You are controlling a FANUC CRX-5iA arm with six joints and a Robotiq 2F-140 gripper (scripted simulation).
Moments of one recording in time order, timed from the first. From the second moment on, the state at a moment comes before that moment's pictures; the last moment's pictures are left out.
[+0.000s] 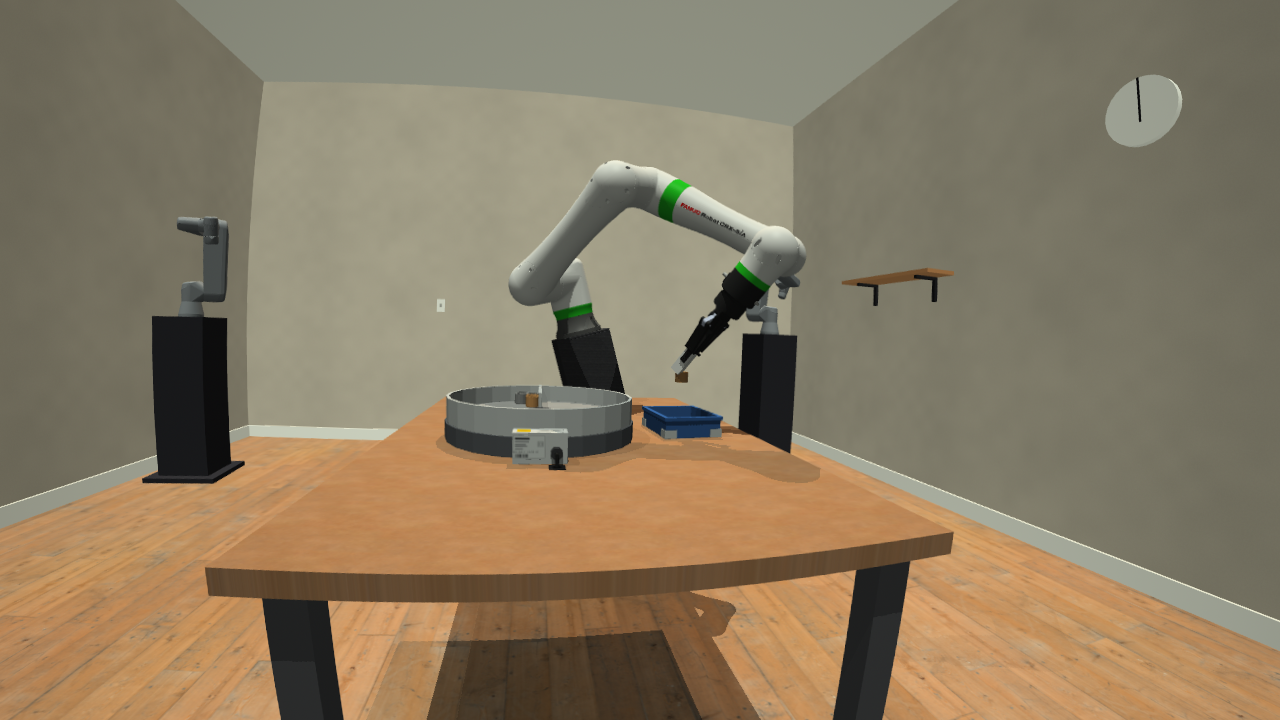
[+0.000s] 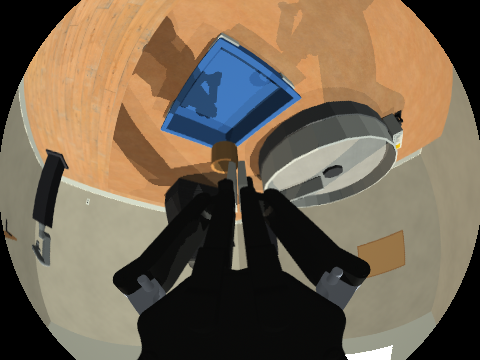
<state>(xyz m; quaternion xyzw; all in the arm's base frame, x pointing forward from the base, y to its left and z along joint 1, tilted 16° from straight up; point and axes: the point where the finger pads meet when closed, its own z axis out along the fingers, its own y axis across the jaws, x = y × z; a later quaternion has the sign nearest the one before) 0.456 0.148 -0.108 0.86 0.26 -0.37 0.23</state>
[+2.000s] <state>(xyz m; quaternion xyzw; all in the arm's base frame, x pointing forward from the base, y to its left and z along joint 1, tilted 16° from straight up) 0.455 0.129 -0.176 0.86 0.26 -0.37 0.23</state>
